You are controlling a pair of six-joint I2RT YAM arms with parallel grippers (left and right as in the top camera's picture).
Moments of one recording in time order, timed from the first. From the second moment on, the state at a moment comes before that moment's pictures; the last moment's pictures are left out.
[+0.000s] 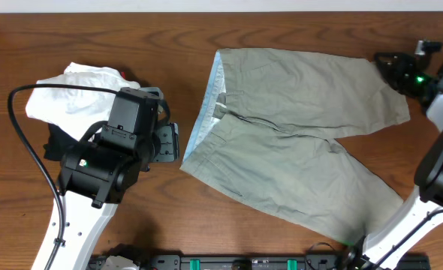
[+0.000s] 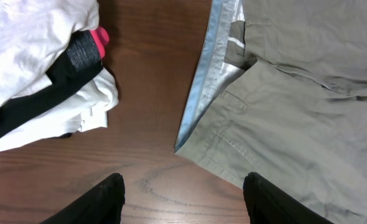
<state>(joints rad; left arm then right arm) -0.36 1.14 1.28 -1.15 -0.06 -0.35 -0.49 2.13 1.37 0.08 -0.94 0.58</state>
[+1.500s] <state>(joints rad) -0.36 1.14 1.28 -1.12 -0.06 -0.35 -0.67 2.15 1.37 -0.12 -0.94 0.60</state>
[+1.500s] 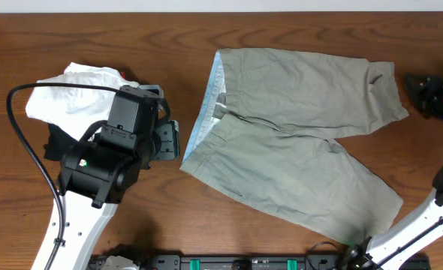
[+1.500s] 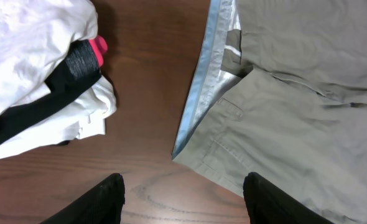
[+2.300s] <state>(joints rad) -0.36 1.14 1.28 -1.12 -0.06 -0.35 -0.46 2.21 1.37 0.17 -0.66 0.73</state>
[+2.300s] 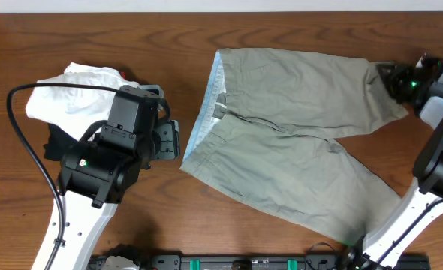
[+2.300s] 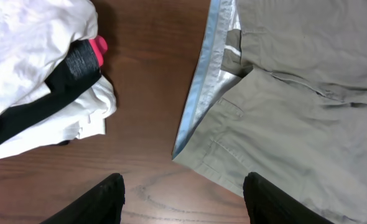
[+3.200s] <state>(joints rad) -0.36 1.13 1.28 -1.12 -0.06 -0.35 -0.51 2.06 1.37 -0.30 -0.64 0.37</state>
